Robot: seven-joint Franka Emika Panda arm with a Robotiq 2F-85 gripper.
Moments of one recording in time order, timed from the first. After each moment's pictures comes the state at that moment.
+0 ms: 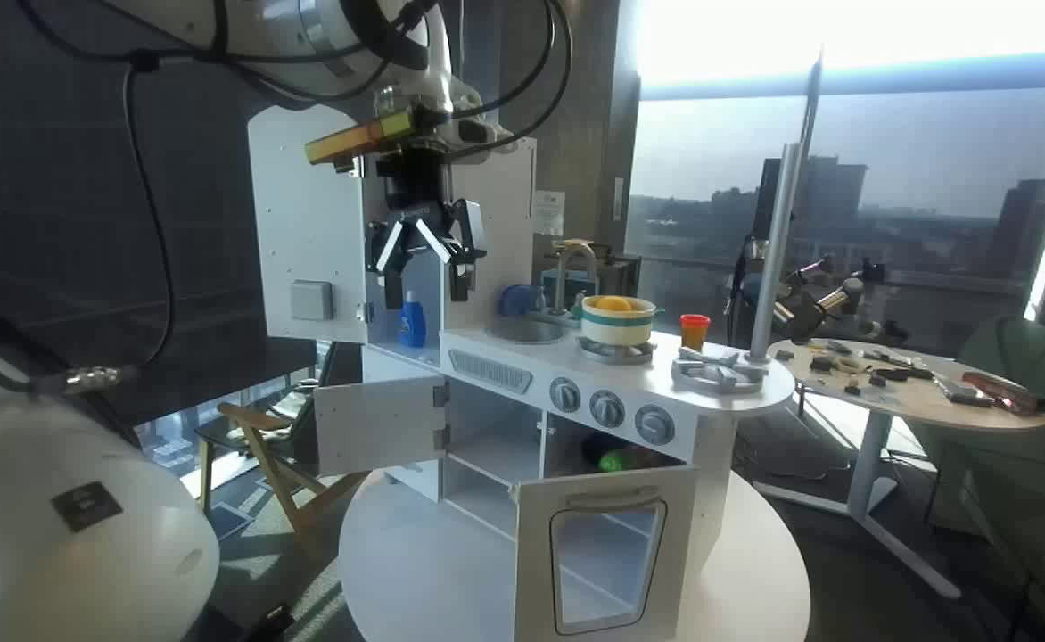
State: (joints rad) arm -0.03 -0.59 0.12 -2.27 -0.19 1.49 0.05
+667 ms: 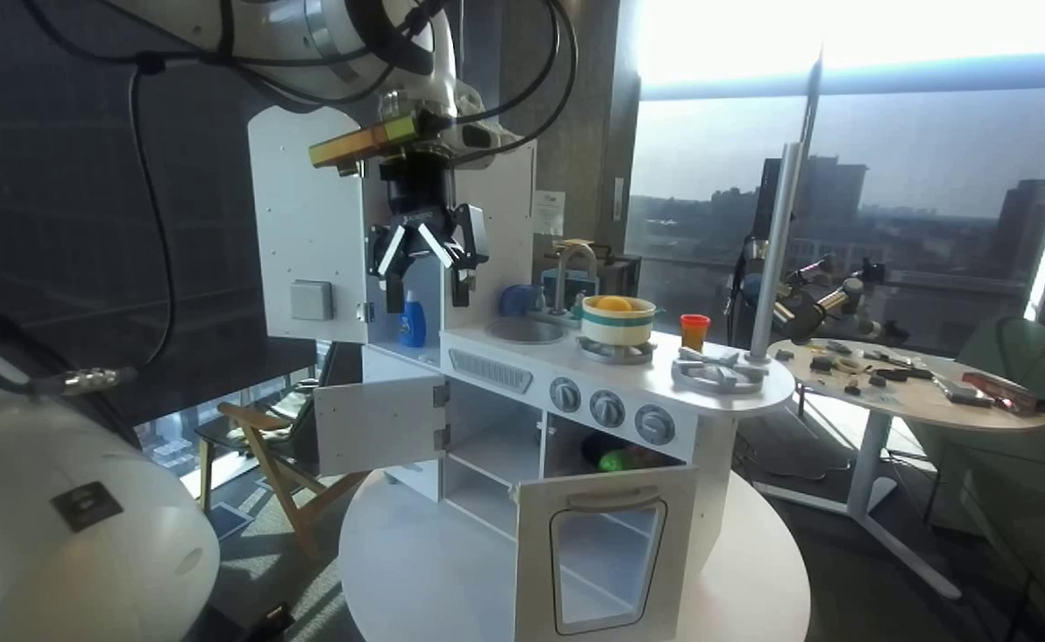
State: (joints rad) arm -0.02 -0.58 0.10 -2.27 -0.19 1.48 0.05
